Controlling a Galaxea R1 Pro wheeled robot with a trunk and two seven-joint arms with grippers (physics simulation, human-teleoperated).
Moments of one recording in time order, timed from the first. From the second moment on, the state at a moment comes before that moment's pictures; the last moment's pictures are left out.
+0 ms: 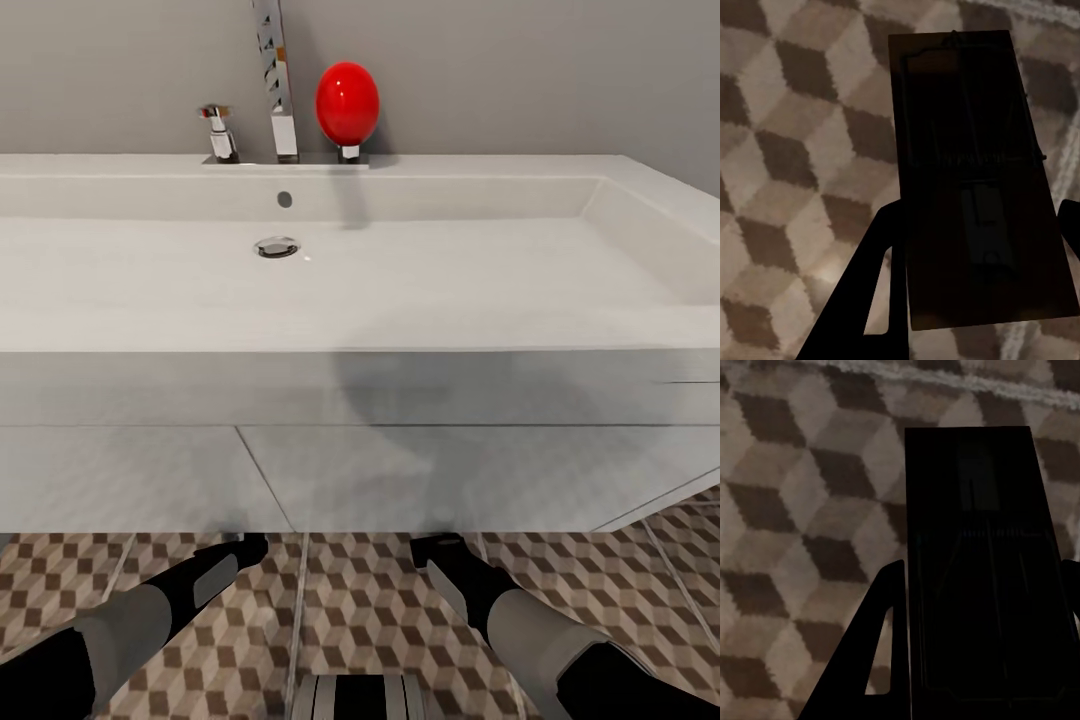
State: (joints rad) left arm -0.84 0.11 -1.06 -0.26 1.31 0.11 0.24; right arm -0.80 0.10 0.51 -0.28 -0.38 0.24 -0.24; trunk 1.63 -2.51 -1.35
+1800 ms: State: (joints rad) left arm -0.84 0.11 -1.06 -0.26 1.31 0.11 0.24; right arm -0.80 0.10 0.51 -0.28 -0.38 0.24 -0.25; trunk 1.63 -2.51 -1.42
